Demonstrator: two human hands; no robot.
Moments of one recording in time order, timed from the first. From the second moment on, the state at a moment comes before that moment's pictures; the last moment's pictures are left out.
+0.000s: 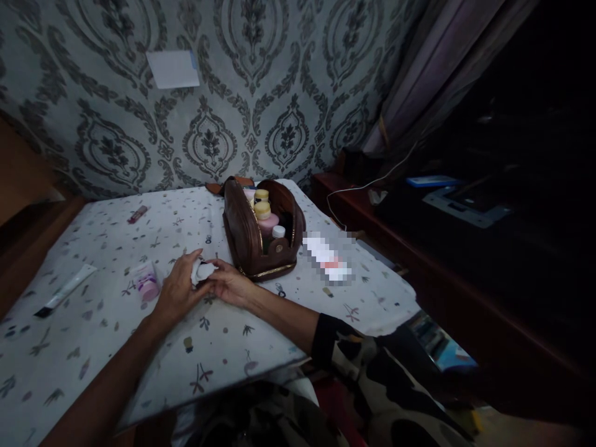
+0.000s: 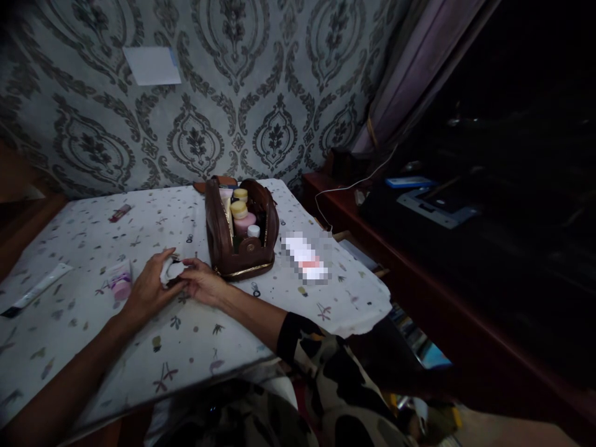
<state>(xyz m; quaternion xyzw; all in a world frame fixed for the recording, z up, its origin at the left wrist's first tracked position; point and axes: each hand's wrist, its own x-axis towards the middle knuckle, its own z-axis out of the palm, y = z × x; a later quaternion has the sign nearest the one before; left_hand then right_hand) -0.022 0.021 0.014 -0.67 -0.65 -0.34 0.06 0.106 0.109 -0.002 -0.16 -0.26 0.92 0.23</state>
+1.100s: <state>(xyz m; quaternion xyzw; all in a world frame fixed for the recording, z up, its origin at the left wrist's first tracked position) -0.035 0.011 0.031 -0.69 -0.64 -0.33 -0.05 0.107 0.108 0.003 -0.15 -0.23 0.93 0.23</state>
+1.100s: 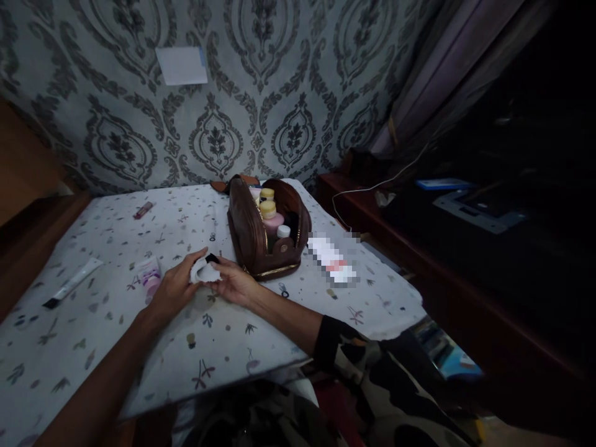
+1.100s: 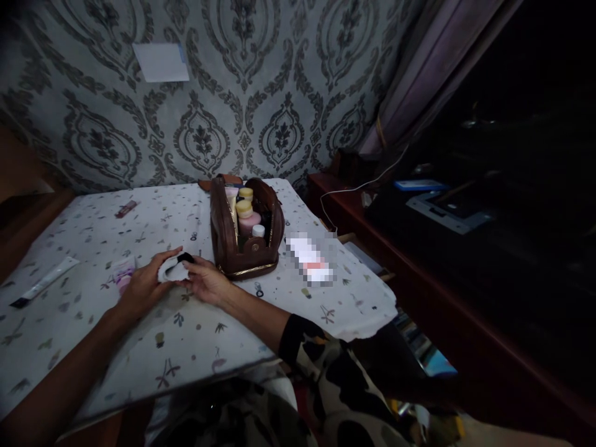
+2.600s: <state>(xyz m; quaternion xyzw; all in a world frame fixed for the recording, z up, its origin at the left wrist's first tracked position) -0.031 0.015 0.032 -0.68 -0.63 -0.36 -0.13 0.110 0.102 0.004 -0.15 -0.28 0.92 0.23</state>
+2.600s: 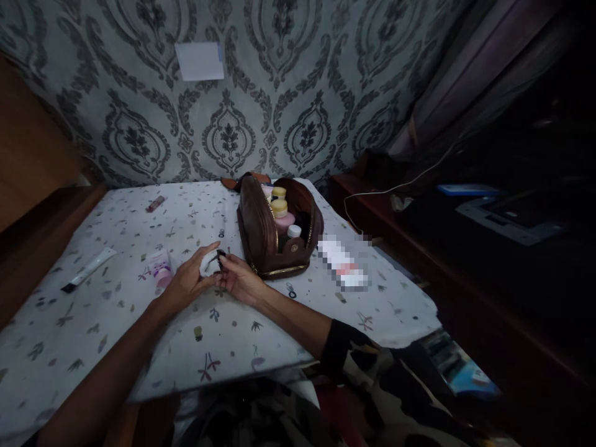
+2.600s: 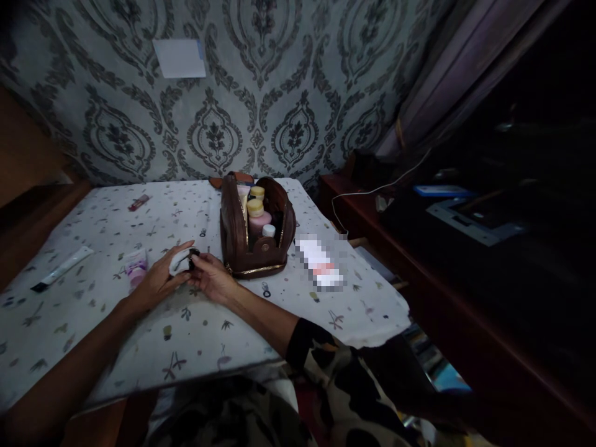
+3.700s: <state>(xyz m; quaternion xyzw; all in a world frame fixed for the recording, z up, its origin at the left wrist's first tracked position) -0.008 0.014 0.045 -0.49 -0.72 -0.46 -0.17 0.228 0.112 0.103 -0.10 -0.83 0.33 0.44</state>
